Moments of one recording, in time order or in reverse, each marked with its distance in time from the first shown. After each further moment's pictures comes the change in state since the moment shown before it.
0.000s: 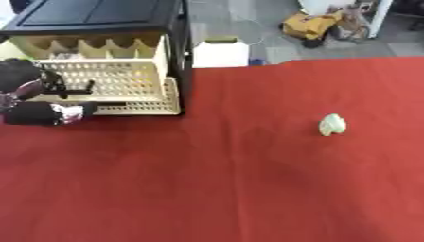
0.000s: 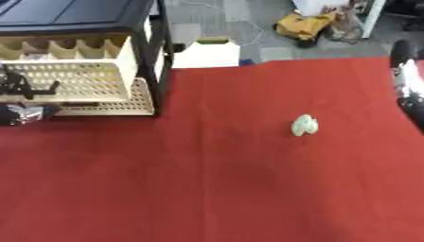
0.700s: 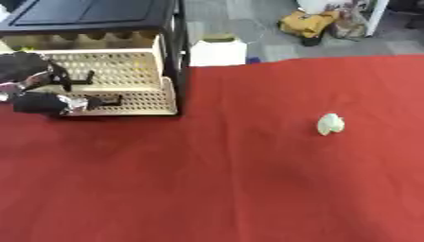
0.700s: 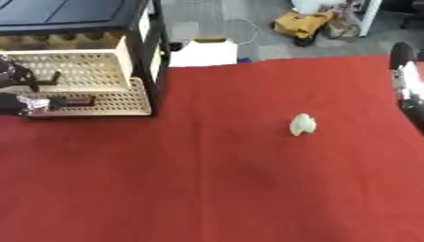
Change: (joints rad) left arm -0.097 -0.062 0.006 0.129 -0.063 -0.049 -0.047; right arm 0.000 -0.006 0.000 0.000 0.001 -0.002 0.003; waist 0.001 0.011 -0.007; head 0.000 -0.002
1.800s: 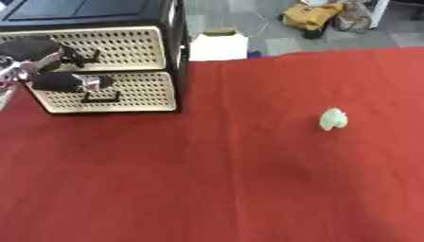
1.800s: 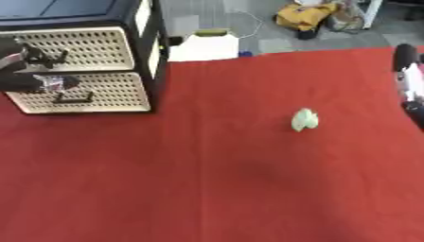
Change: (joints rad) left arm -0.142 -0.119 0.049 0.207 -0.077 -0.013 -0.022; right arm 0.001 -0.003 0.000 0.000 0.004 0.003 0.009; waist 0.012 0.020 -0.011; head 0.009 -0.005
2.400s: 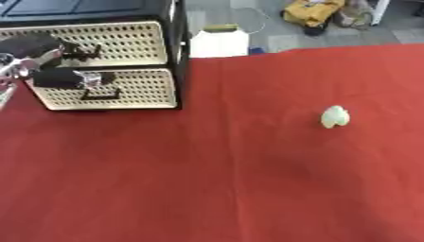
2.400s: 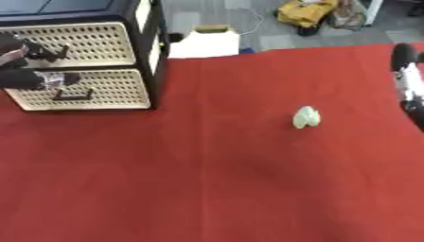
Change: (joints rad) left arm -0.015 -0.007 0.005 0.006 0.006 0.019 0.010; right arm -0.001 0.000 0.000 0.000 0.000 0.001 0.004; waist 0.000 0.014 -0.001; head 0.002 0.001
